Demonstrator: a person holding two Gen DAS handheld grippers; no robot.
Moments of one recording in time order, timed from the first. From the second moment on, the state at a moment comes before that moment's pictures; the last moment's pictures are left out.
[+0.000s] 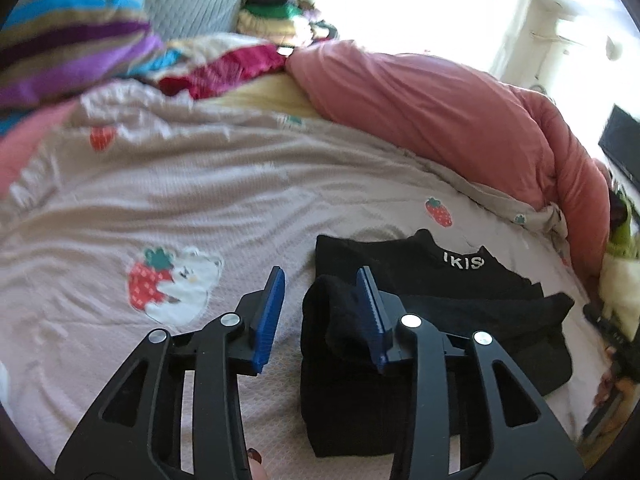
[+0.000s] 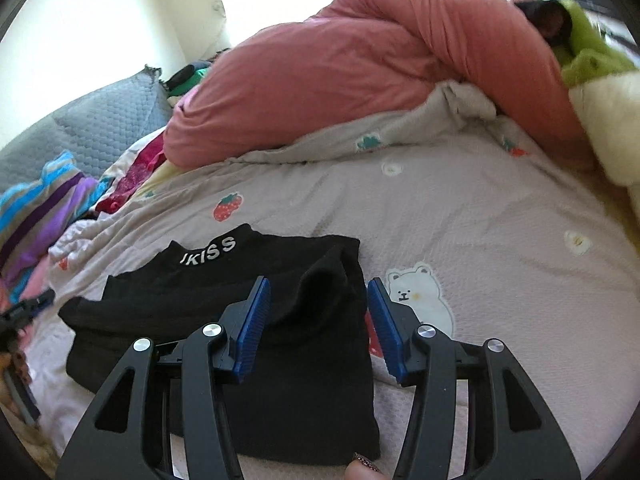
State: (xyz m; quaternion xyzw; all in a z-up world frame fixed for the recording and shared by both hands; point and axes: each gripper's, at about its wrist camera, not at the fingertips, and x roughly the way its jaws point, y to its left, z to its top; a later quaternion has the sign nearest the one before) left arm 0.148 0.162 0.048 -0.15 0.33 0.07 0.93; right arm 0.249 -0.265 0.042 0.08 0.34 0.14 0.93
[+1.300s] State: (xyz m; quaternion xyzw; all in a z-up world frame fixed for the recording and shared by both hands) left arm 0.189 0.091 -0.015 -0.01 0.43 0.04 0.90; right arm 0.268 -0.180 -0.012 -0.07 0.40 0.17 0.90
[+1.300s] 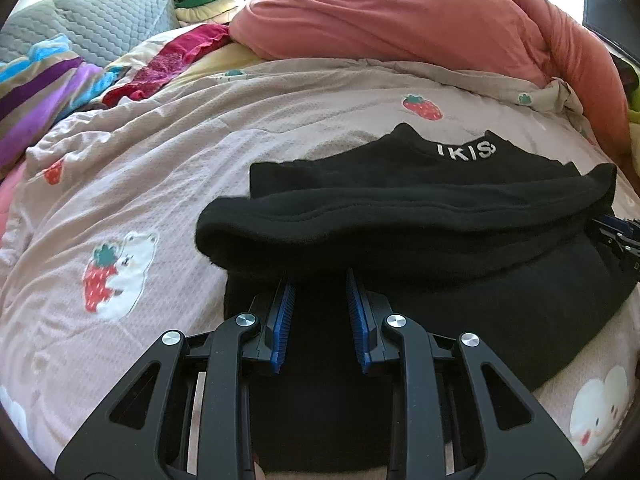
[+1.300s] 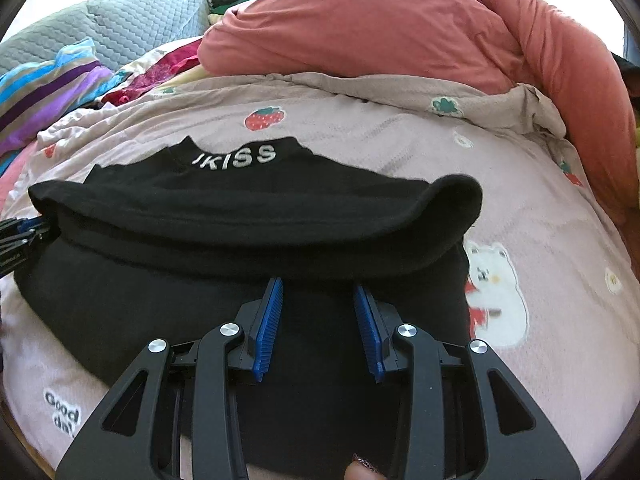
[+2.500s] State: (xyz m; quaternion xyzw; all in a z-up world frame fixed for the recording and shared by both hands) left arm 0.220 0.186 -0.007 -0.14 0.41 0.07 0.90; right arm 0.325 -0.235 0.007 0.01 0.40 0.12 0.91
